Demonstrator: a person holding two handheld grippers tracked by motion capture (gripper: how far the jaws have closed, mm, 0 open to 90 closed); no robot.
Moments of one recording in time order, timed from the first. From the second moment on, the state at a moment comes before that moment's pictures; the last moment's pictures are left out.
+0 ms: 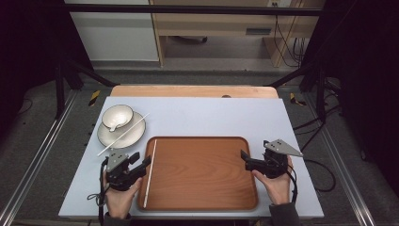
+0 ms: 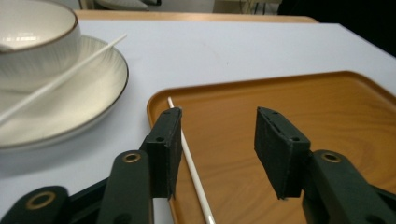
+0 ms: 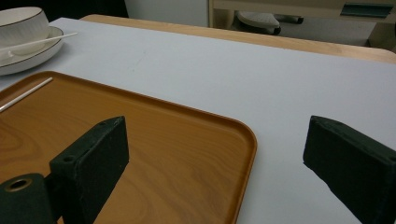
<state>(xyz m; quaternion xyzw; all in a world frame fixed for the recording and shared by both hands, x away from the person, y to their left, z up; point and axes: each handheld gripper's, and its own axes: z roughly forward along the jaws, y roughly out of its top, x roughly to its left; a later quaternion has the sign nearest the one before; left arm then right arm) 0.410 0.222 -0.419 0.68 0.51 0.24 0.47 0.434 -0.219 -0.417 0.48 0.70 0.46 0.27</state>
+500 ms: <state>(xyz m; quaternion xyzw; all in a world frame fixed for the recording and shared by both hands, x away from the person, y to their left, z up) 0.443 0.243 -0.374 0.71 0.45 0.25 0.48 0.434 -0.219 -0.417 0.48 0.69 0.46 0.27</state>
